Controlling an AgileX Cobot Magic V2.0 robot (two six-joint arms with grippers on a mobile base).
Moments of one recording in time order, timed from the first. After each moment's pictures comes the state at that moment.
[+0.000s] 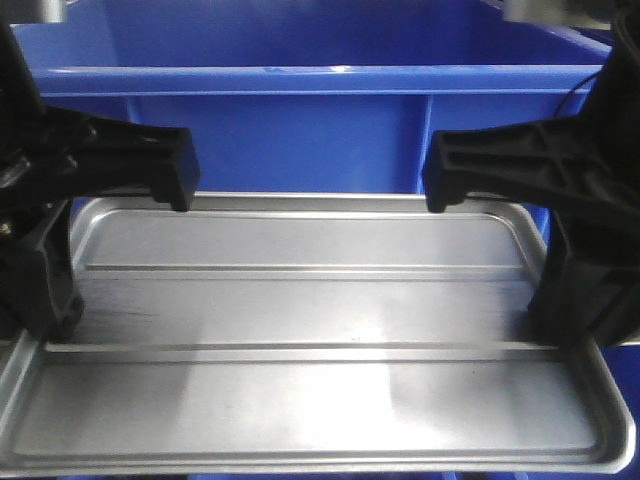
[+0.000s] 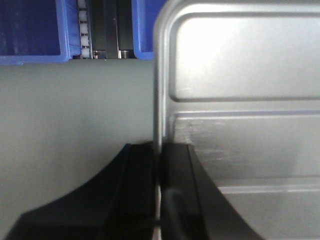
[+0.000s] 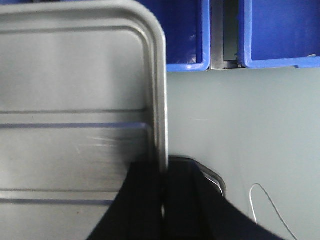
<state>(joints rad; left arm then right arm) -1.08 1.30 -0.87 0.38 0.95 -1.16 0.94 1.22 -0.76 -0.38 0.81 1.22</state>
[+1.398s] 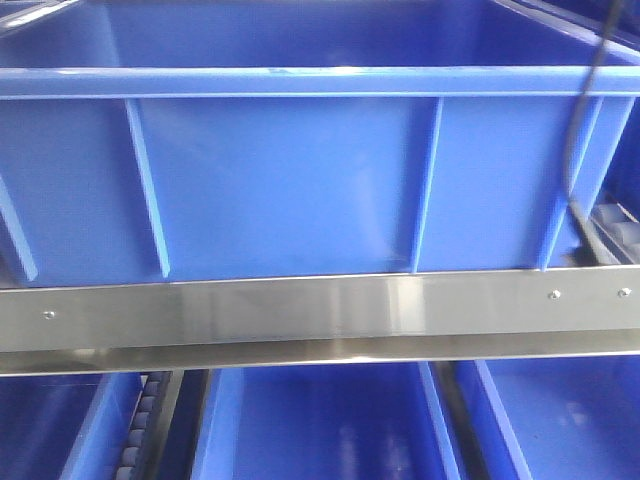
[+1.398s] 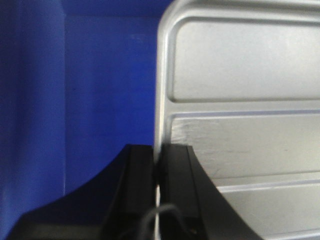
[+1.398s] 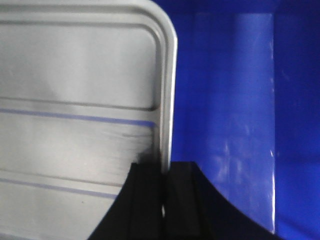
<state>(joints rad) -0.49 1.49 -1.51 0.15 0.82 -0.43 0.54 1.58 -1.63 -0.23 0.89 0.57</state>
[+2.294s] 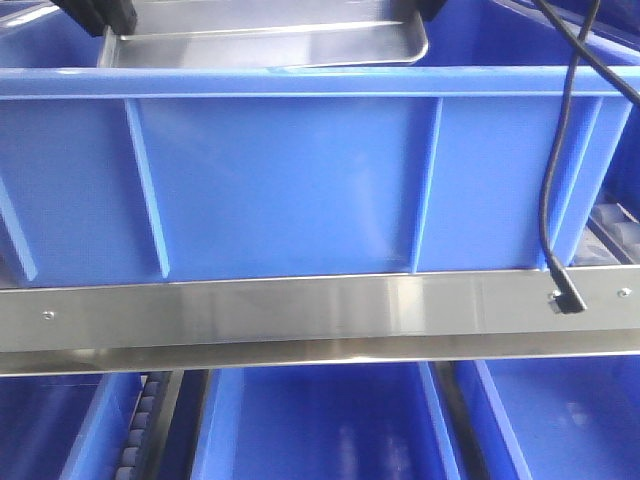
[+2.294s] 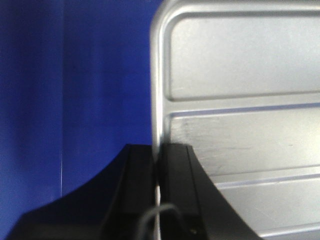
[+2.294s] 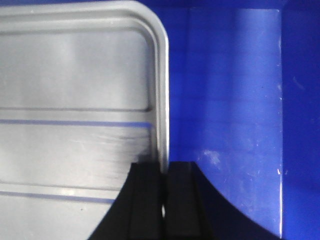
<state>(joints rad) -0.47 1.59 -1.51 0.13 0.82 -0.42 0.51 1.70 -1.64 -0.23 0.82 0.56</state>
